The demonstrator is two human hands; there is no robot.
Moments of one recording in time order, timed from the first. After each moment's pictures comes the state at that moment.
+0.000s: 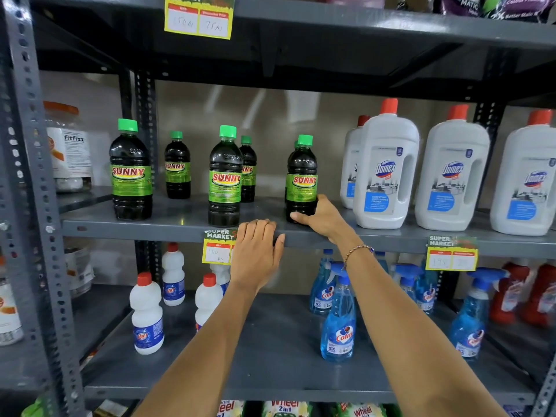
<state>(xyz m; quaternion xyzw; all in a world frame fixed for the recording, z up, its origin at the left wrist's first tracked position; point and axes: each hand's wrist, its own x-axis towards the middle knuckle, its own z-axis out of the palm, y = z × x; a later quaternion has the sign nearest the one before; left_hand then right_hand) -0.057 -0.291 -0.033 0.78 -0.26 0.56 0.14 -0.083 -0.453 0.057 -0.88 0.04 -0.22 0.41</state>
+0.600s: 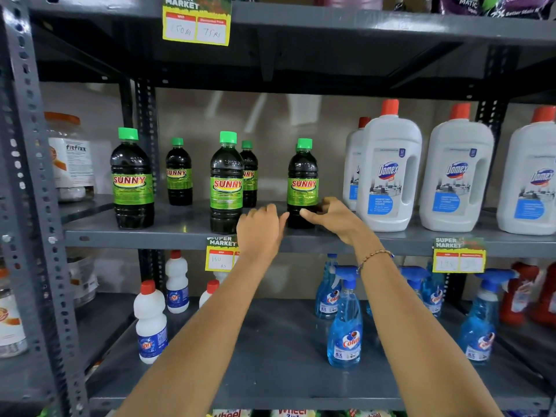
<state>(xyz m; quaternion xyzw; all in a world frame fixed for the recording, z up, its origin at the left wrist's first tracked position) -0.067 -0.299 0.033 0.89 -0.17 0.40 0.14 -0.084 -0.470 0.064 -0.83 0.01 -0.17 0.53</state>
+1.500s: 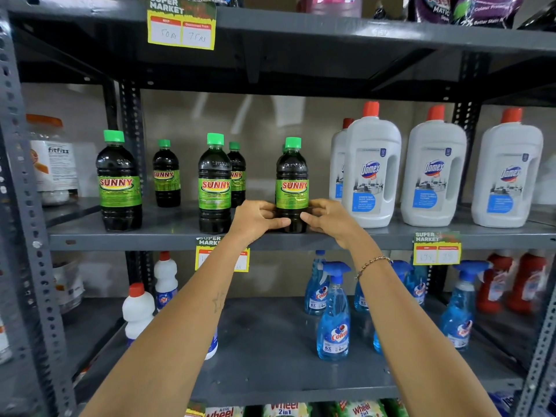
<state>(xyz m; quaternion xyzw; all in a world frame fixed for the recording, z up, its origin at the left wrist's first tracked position) -0.060 -0.290 0.056 0.79 -0.29 0.09 0.54 -0.120 -0.468 0.062 -0.80 0.00 -0.19 0.57</state>
